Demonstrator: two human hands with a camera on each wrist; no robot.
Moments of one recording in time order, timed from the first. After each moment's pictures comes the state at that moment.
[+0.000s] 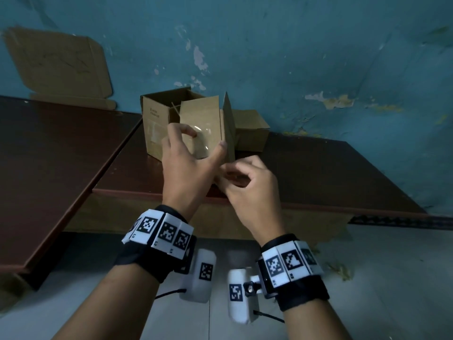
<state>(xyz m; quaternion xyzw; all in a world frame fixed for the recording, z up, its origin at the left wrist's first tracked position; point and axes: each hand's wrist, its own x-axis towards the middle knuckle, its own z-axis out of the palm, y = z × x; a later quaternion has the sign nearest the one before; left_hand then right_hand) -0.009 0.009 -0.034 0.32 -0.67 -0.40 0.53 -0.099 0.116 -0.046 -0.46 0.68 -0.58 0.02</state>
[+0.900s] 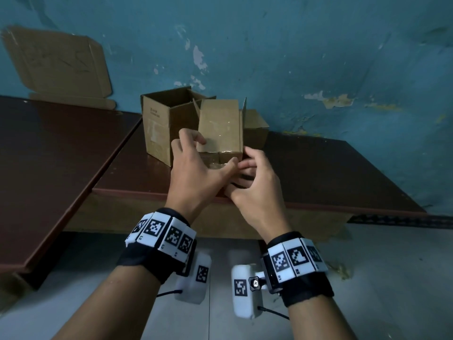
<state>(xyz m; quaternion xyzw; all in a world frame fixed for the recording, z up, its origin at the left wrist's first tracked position) -0.013 0.012 -0.045 0.29 -0.75 -0.36 0.47 -0.108 0.121 -0.045 -0.43 0.69 -0.57 0.06</state>
